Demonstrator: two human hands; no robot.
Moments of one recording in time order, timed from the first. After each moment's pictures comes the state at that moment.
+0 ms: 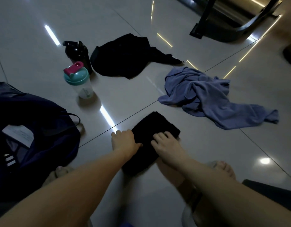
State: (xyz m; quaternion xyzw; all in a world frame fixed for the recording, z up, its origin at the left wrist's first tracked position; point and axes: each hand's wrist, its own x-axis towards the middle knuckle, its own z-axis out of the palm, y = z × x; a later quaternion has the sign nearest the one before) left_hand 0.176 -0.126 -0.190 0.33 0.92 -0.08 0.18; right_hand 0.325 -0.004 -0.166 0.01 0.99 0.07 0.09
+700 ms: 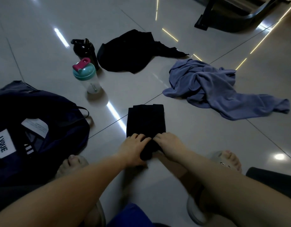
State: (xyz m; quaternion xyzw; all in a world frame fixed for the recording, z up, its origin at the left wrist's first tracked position) left_hand 0.204 -0.176 -0.189 0.58 0.78 -0.04 0.23; right_hand 0.334 -0.016 -0.186 0.04 0.99 -0.06 0.15
